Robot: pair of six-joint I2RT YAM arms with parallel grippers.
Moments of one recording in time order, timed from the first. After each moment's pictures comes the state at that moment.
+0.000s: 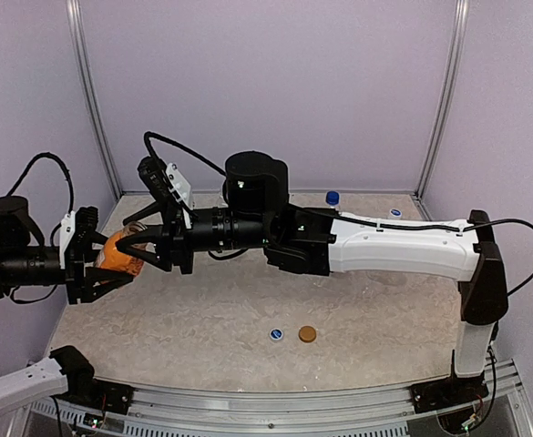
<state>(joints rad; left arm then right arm) -0.56 0.56 0.97 -0.82 0.50 0.41 1.25 1.96 1.81 0.22 -0.43 0.04</state>
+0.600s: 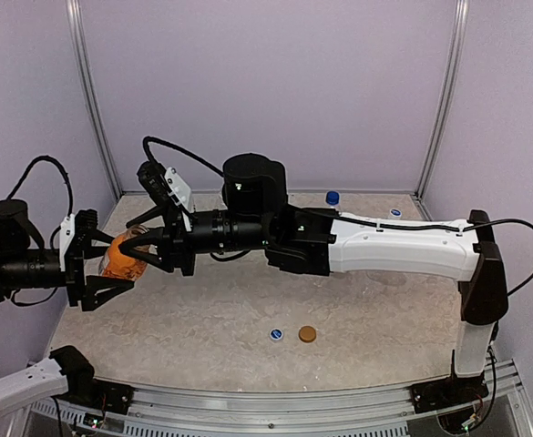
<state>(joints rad) -0.56 0.54 0.95 -0.81 0.49 0.42 1.25 1.96 1.80 0.19 -0.41 0.02</state>
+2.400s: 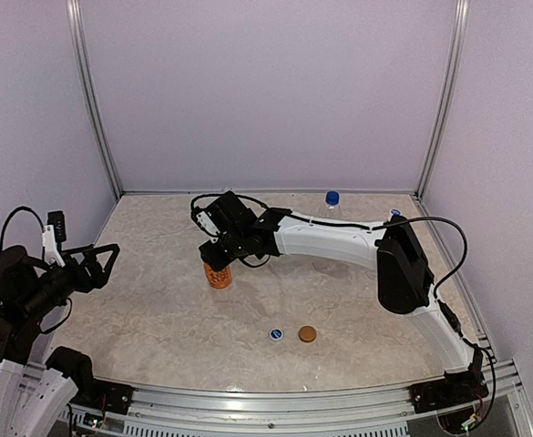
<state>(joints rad) -0.14 0.22 0.51 -0.44 0.26 -0.34 1.03 2.44 2.18 -0.47 0.12 0.13</state>
